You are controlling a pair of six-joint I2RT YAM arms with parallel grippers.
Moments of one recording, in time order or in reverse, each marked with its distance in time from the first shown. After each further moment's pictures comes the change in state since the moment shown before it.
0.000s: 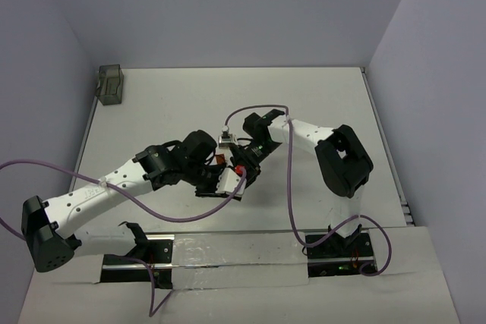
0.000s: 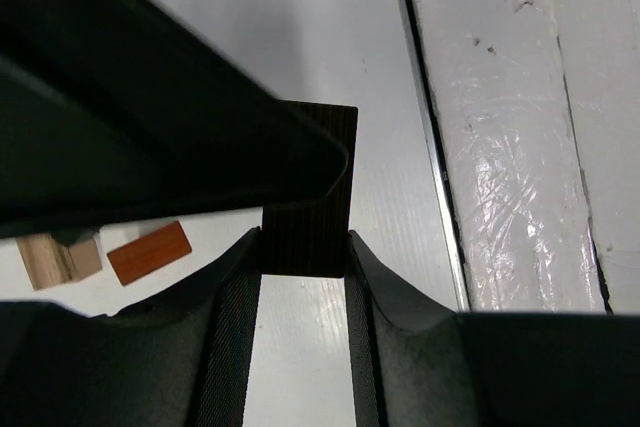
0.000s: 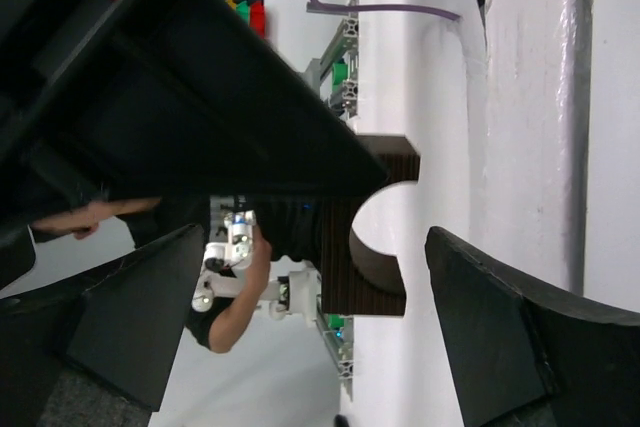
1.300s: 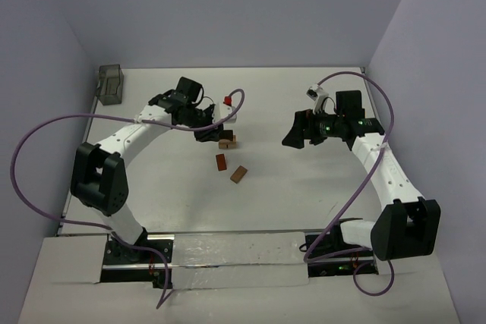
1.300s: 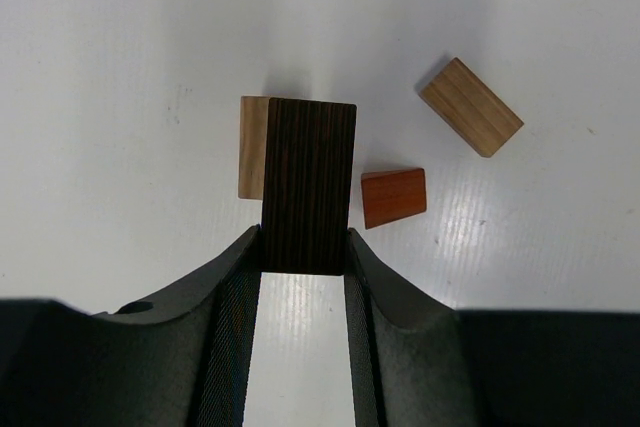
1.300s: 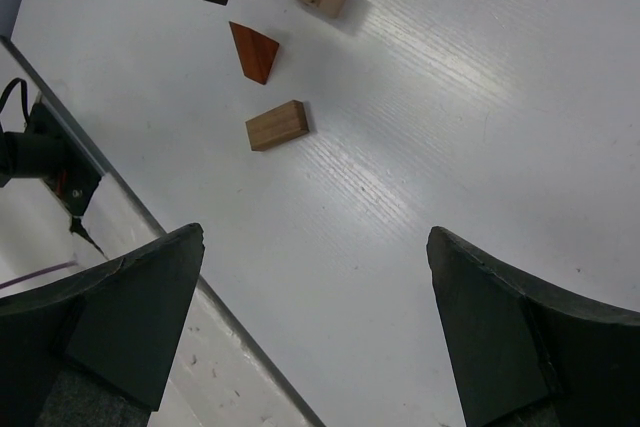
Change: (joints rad) left arm 0.500 0.496 0.302 0.114 0.134 0.122; right arm -0.595 -0.658 -0.315 0.513 0.711 0.291
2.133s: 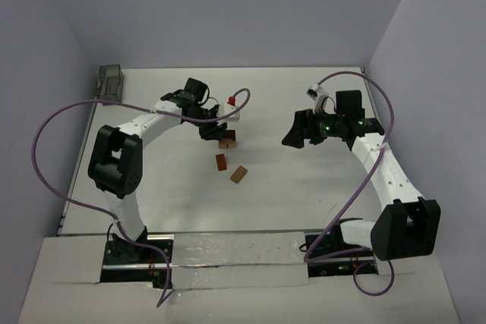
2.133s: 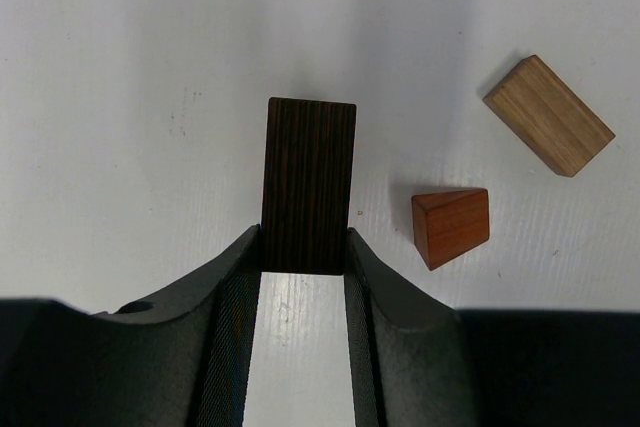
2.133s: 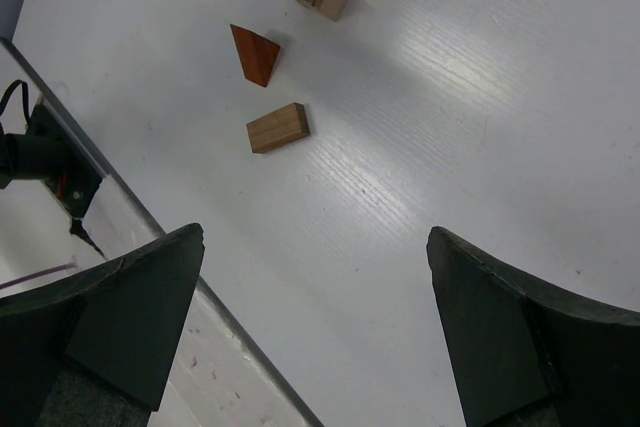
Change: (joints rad) left arm 0.021 0.189 0.054 0.081 0.017 0.031; right arm 0.000 0.001 0.000 0.006 0.000 0.004
